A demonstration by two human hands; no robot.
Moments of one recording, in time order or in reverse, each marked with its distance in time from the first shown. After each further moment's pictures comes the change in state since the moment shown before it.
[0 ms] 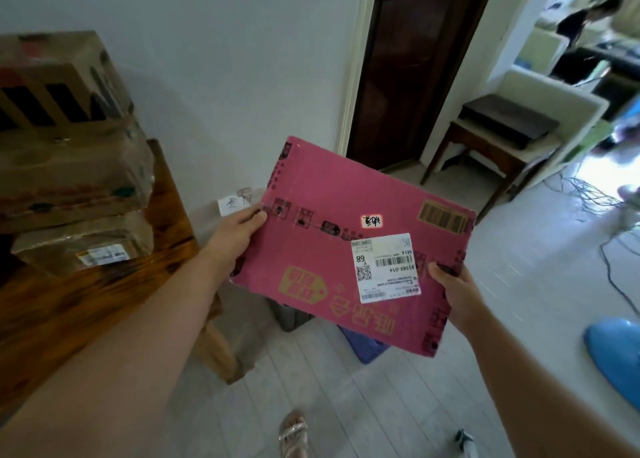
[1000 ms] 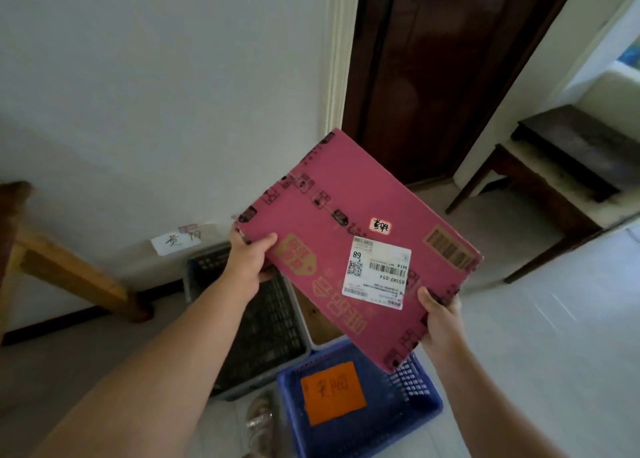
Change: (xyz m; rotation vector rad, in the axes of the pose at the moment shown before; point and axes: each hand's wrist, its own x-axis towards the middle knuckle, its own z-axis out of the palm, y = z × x) left_hand 0.360 0.030 0.252 -0.389 0.408 -0.291; right_hand 0.424 -0.080 -0.064 0.259 0.088 0.283
